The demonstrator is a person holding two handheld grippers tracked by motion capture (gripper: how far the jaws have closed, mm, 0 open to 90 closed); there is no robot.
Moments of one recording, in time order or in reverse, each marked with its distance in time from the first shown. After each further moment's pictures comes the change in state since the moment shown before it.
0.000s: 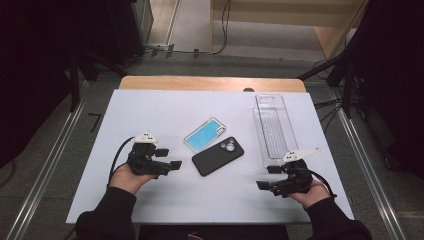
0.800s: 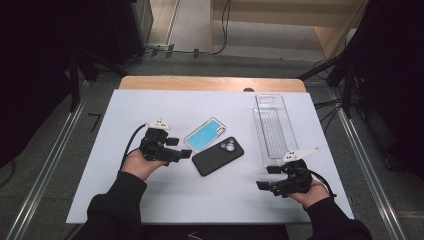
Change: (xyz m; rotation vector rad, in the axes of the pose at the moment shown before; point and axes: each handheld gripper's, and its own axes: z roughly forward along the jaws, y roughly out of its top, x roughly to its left) left arm 0.004 0.039 0.025 0.019 -0.033 0.028; right arm -0.001 0.000 0.001 -0.002 0.011 -0.004
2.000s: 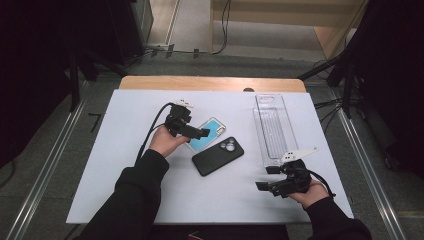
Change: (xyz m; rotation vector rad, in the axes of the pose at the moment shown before) left arm 0.027 0.058 0.070 0.011 0.050 0.012; right arm 0.000 0.000 0.002 0.018 0.005 -0.005
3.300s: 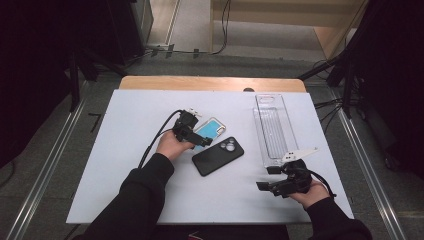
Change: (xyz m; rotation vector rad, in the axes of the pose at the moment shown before) left arm 0.004 -0.016 0.041 0.138 0.061 0.049; right arm -0.001 -0.001 -0.001 0.002 -0.007 0.011
